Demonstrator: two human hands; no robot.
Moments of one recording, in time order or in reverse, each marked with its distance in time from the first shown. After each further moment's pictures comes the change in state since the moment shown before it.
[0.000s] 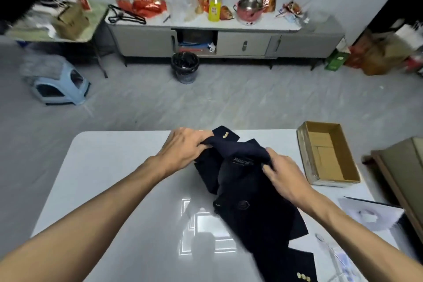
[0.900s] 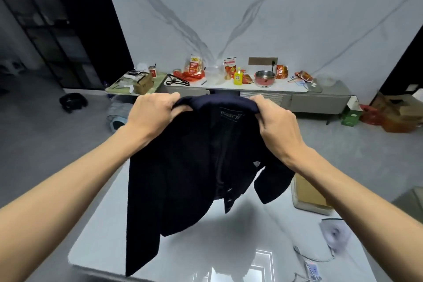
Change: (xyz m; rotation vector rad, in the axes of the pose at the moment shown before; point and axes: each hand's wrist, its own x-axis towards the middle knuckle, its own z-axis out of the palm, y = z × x) left_hand -0.133 0.278 -0.278 0.564 0.548 -0.121; right_hand -0.200 -0.119 -0.274 -0.110 0.634 -0.682
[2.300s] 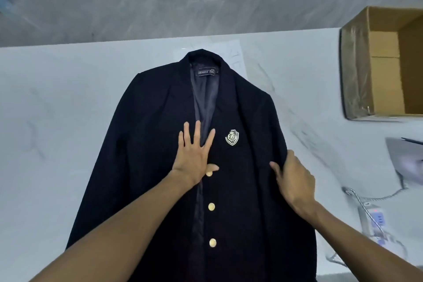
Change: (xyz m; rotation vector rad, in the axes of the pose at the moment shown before) left_hand -0.268 0.064 0.665 0.063 -1.258 0.227; right_hand -0.360 0.229 0.487 -0.231 -0.898 1.156
